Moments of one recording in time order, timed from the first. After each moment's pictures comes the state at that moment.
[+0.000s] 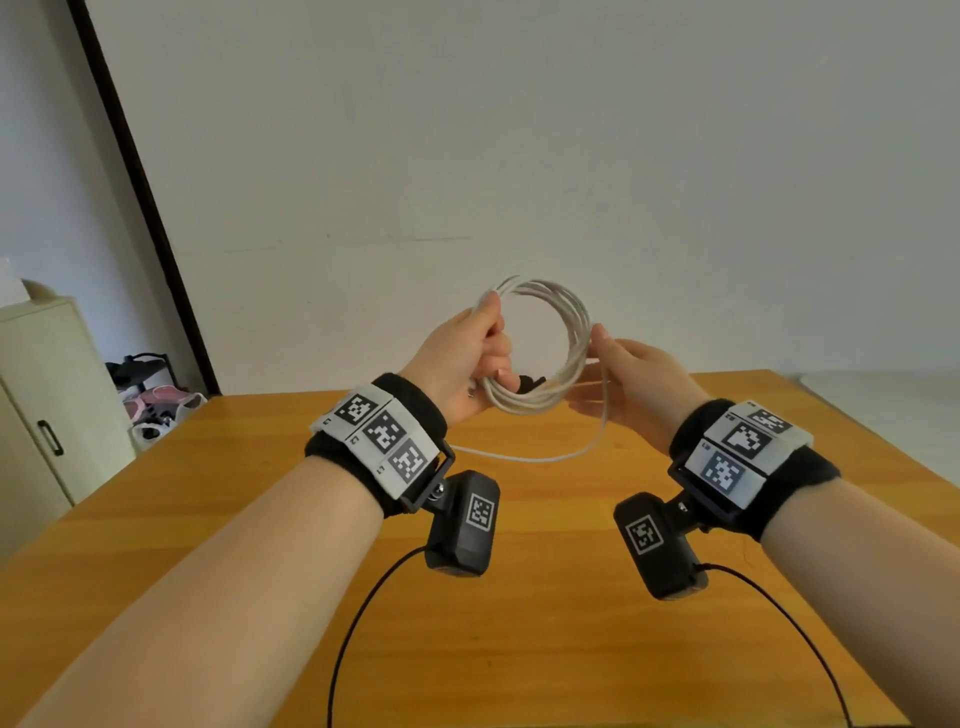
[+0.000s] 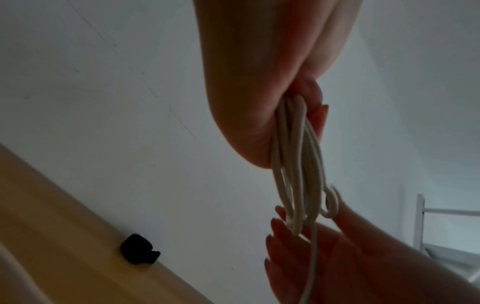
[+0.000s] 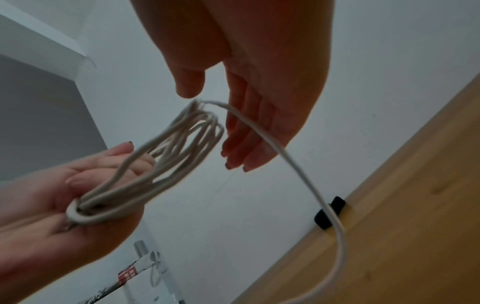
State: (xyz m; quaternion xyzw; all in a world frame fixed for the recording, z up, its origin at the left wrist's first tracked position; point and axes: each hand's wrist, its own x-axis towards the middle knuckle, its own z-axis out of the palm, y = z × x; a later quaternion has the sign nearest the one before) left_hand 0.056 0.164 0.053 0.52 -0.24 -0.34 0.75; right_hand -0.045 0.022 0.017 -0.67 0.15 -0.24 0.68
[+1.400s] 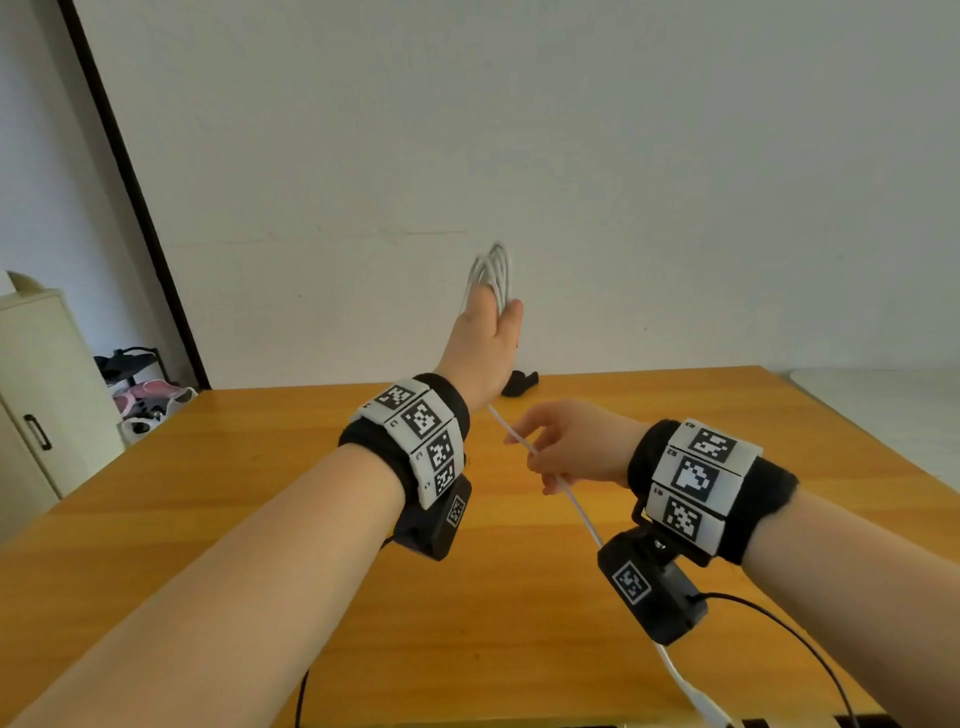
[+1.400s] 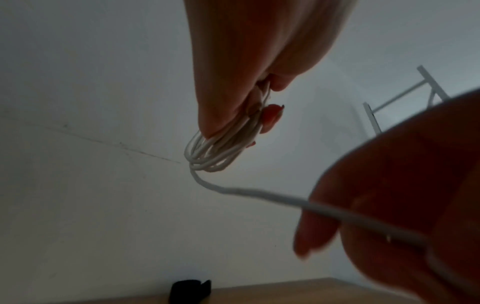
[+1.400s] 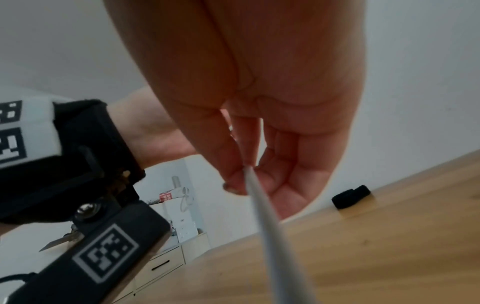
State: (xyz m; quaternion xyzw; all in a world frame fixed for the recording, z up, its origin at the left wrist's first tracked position) left_hand 0.060 0.135 0.036 0.73 -0.42 0.04 0.53; right_hand -0.049 0.061 0.006 -0.90 0.16 0.01 0.40
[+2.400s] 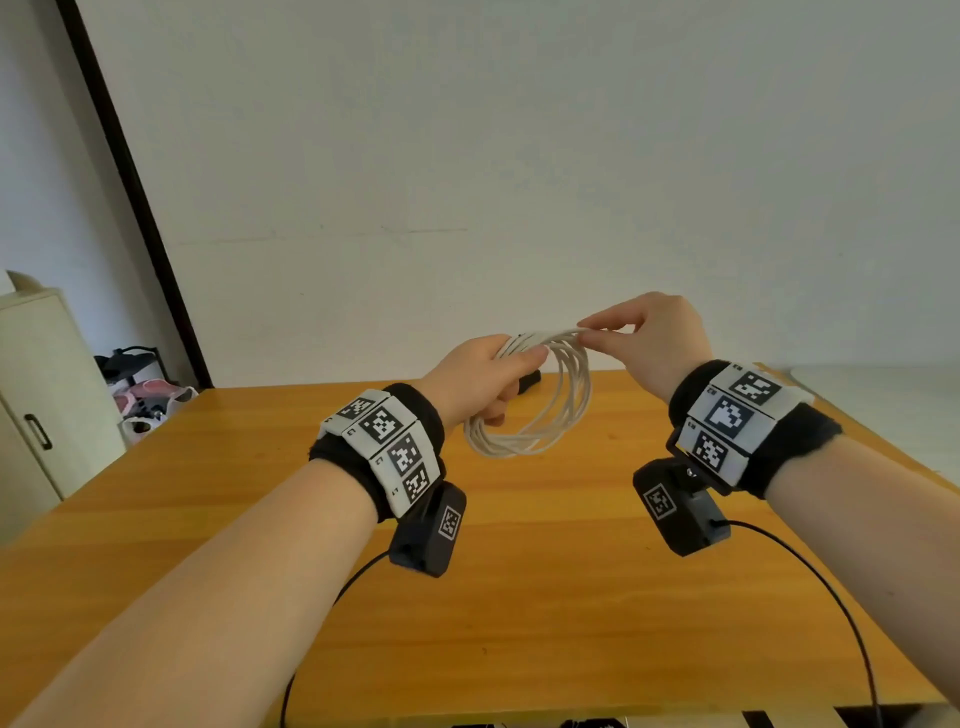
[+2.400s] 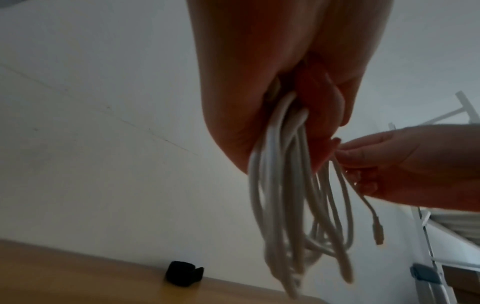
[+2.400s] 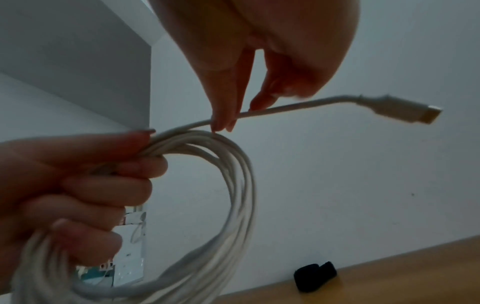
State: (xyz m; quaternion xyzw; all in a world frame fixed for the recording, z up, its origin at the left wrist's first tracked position) left_hand 0.053 0.164 0.031 0.72 -0.40 -0.23 0.52; right_hand -0.054 0.015 0.040 -0.85 0.20 -0.39 0.29
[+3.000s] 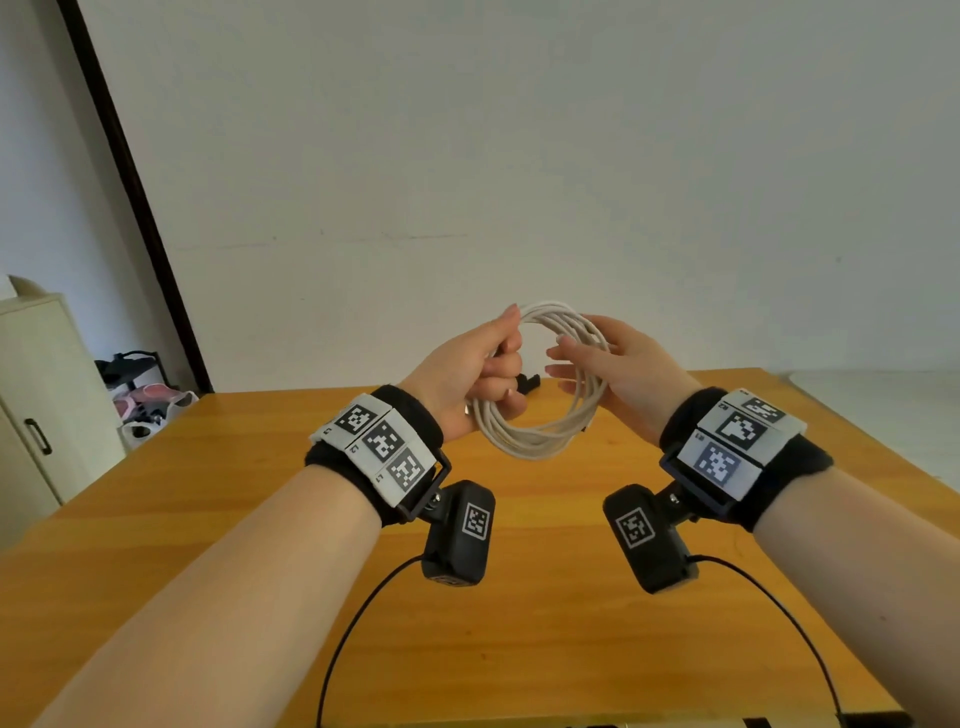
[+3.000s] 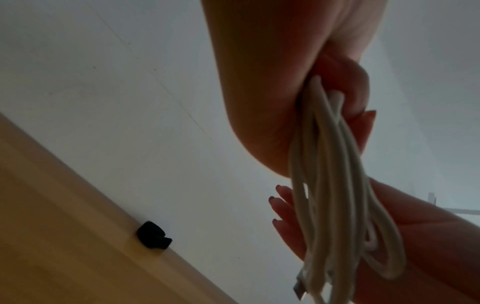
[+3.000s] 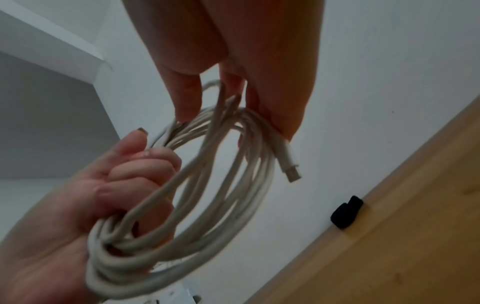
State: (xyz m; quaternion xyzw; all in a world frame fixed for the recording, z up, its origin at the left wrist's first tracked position) left_hand 0.046 0.169 0.044 0.54 -0.31 -0.39 0.68; right_hand -0.047 0.029 0.023 -0.71 0.12 -0.27 0.64
